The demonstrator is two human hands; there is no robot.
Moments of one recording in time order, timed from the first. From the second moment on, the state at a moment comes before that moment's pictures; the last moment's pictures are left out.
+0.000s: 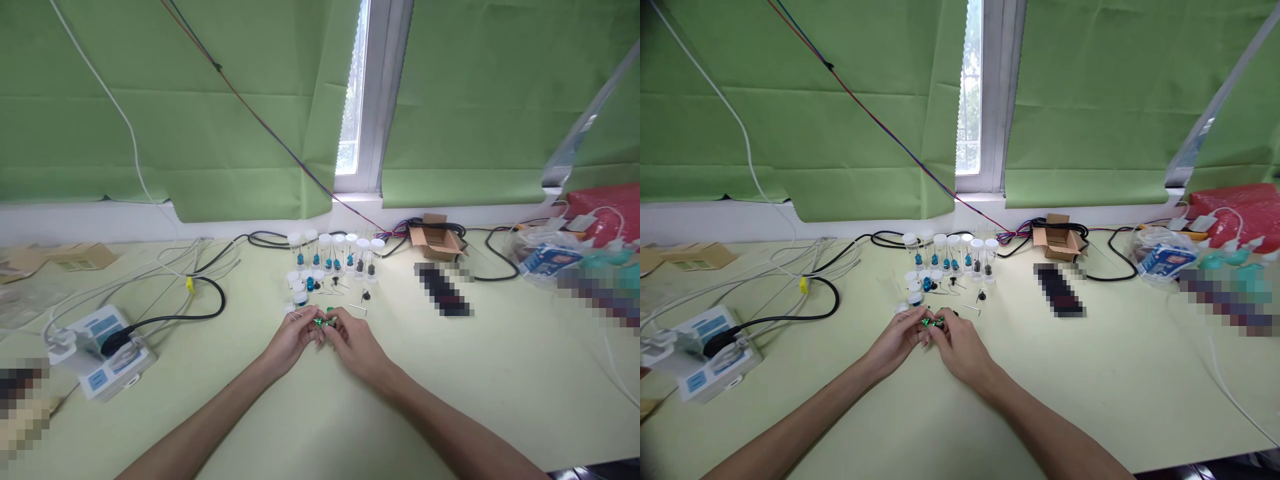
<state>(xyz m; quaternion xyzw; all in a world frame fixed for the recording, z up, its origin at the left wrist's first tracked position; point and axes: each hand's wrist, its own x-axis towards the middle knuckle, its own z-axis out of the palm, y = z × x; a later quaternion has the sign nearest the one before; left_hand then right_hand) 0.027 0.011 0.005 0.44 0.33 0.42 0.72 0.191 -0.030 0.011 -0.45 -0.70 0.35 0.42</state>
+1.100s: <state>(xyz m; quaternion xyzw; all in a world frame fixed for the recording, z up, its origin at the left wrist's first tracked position) 0.024 0.012 0.002 0.45 0.32 0.42 0.72 0.193 -0.030 0.011 -0.45 -0.70 0.37 0.41</state>
